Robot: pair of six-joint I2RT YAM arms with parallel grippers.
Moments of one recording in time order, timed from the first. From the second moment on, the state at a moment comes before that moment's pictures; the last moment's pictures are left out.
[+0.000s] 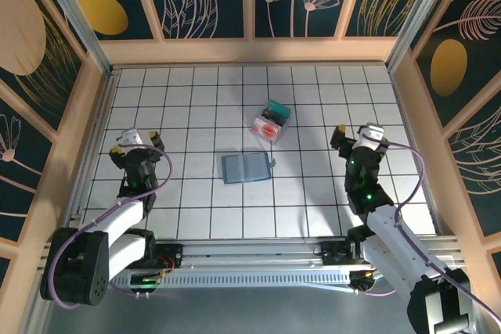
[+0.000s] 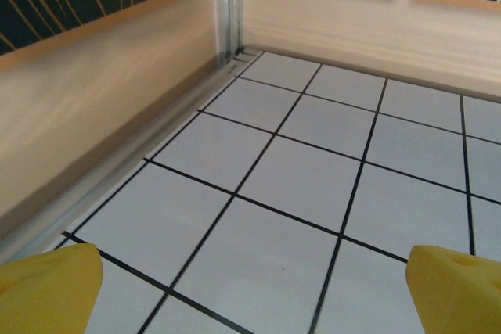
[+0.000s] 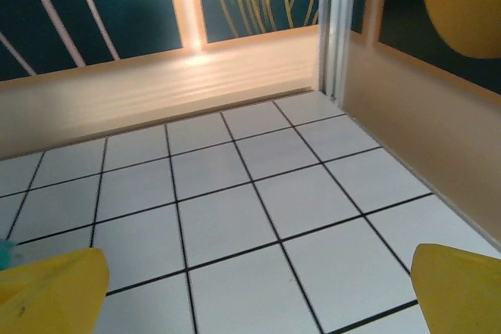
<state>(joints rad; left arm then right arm) -0.12 1.07 0.19 0.64 -0.52 -0.16 0.28 0.73 0.29 0.28 0.53 0.16</state>
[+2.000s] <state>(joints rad) 0.04 1.52 0.22 1.19 -0.01 -0.08 -0.16 1.26 0.06 1.16 -0.01 0.15</state>
